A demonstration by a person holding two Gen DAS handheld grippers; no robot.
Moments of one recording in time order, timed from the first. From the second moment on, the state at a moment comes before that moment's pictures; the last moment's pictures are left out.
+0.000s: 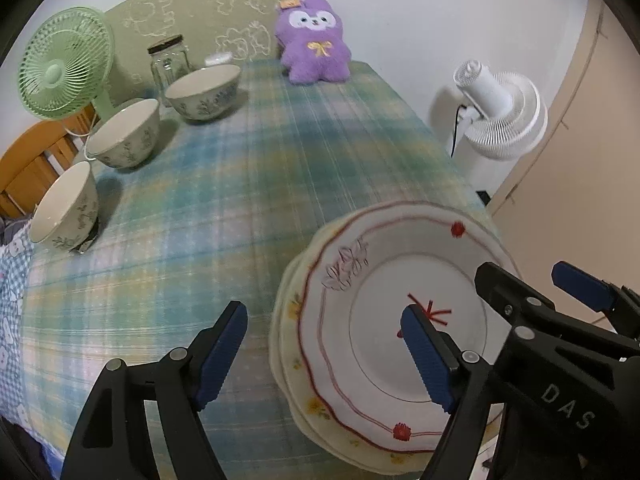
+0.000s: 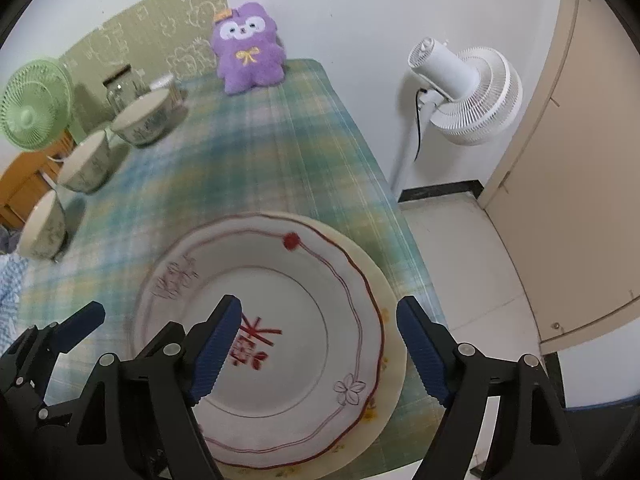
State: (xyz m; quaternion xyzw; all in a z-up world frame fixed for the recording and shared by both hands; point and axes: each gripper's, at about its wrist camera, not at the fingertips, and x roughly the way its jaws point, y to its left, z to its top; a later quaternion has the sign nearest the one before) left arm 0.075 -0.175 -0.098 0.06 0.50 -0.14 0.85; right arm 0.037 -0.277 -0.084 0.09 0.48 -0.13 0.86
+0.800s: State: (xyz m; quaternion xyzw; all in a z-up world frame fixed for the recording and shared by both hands) left arm 0.071 -0.135 -0.002 0.03 0.42 -0.07 0.91; right arm 0.044 -0.249 0.015 0.07 0.39 -0.08 0.92
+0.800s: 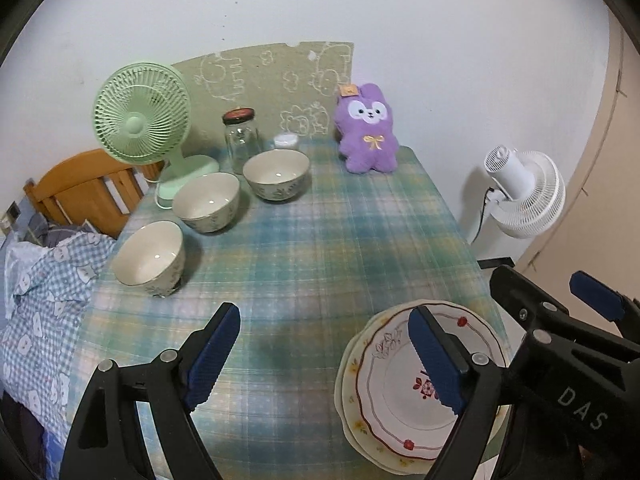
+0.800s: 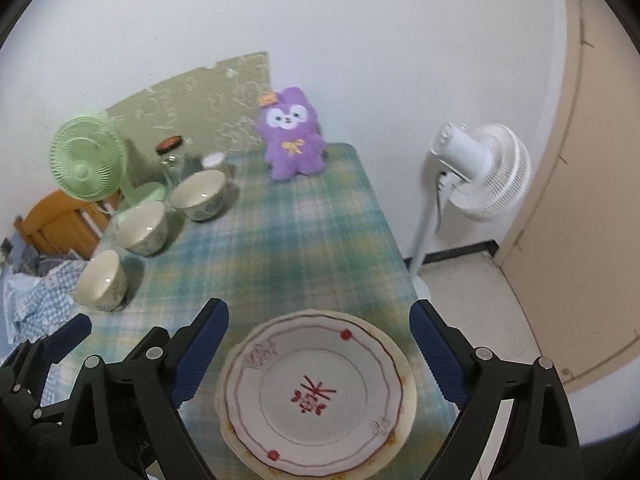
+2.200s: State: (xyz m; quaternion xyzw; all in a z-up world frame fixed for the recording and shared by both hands) left arm 0.162 0.050 -0.012 0.03 0.43 -0.07 0.90; right arm 0.134 -0.054 0.012 0.06 0.40 -0.07 0.91
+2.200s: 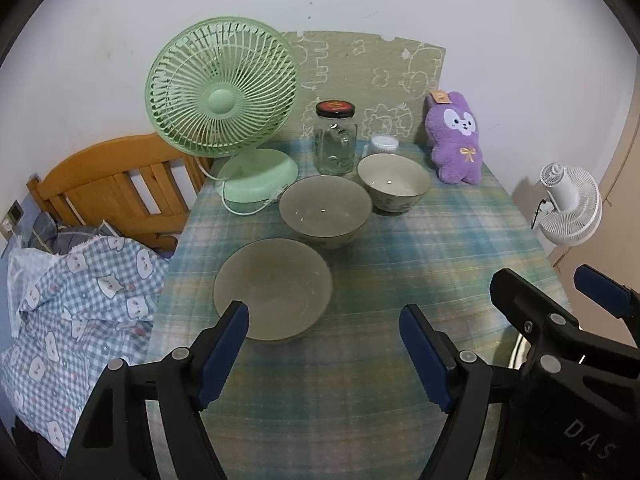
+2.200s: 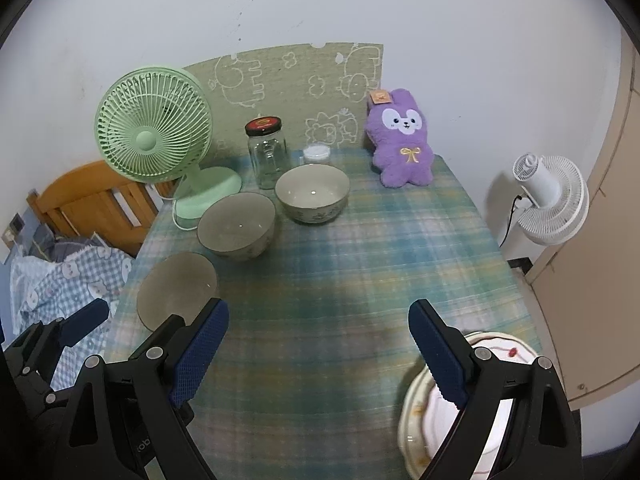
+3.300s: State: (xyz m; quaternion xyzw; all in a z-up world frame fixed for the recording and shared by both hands) left arm 0.247 0.124 -0.092 0.07 0.47 -0.04 0.88; right arm 0.237 0.032 -0.083 0.09 0.45 -0.07 0.89
